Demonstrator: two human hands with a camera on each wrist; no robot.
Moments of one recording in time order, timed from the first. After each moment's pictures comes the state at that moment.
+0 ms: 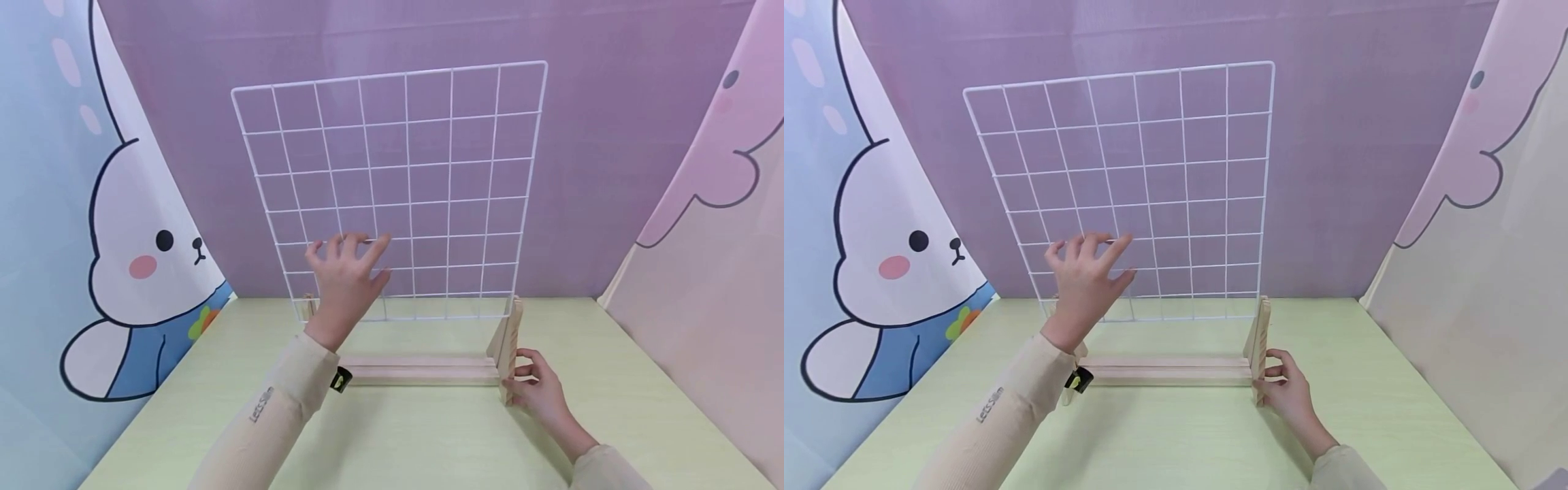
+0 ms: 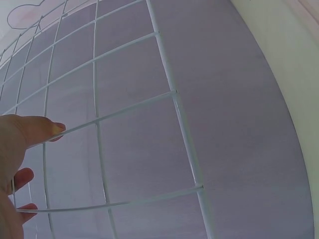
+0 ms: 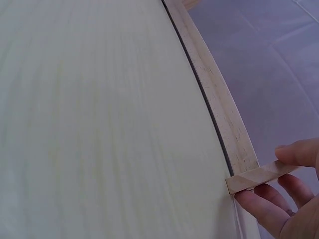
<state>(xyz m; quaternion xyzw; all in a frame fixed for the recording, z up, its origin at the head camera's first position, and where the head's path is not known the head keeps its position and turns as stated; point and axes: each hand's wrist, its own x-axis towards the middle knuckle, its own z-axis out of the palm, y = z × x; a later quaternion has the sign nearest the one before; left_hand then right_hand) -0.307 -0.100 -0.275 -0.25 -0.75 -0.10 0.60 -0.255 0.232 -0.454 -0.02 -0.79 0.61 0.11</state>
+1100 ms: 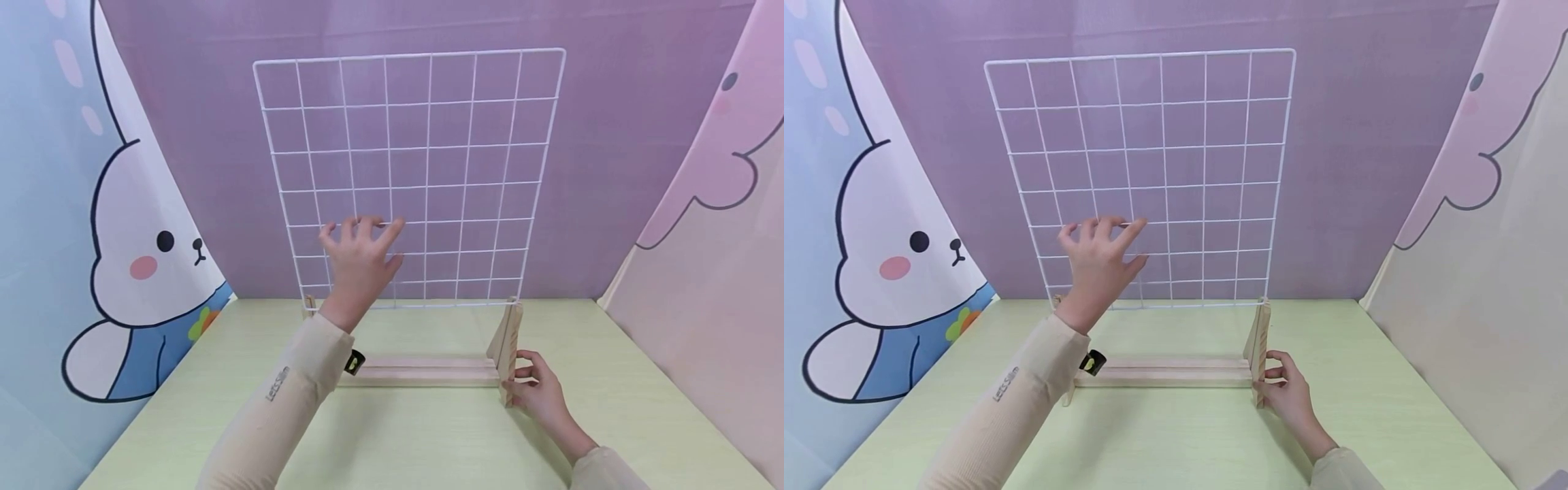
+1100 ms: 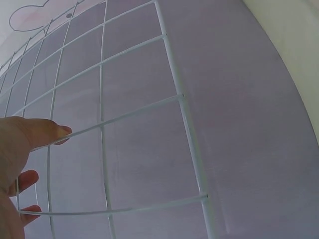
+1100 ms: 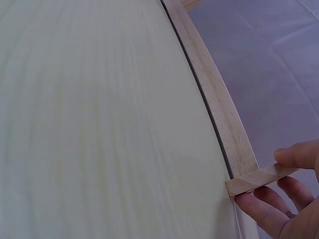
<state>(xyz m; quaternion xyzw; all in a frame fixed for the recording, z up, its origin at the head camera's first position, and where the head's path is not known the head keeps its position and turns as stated) -0.314 -0.090 -0.255 -0.25 -0.75 -0.09 0.61 -0.248 0.221 -0.457 -0.03 -0.80 0.59 0.11</state>
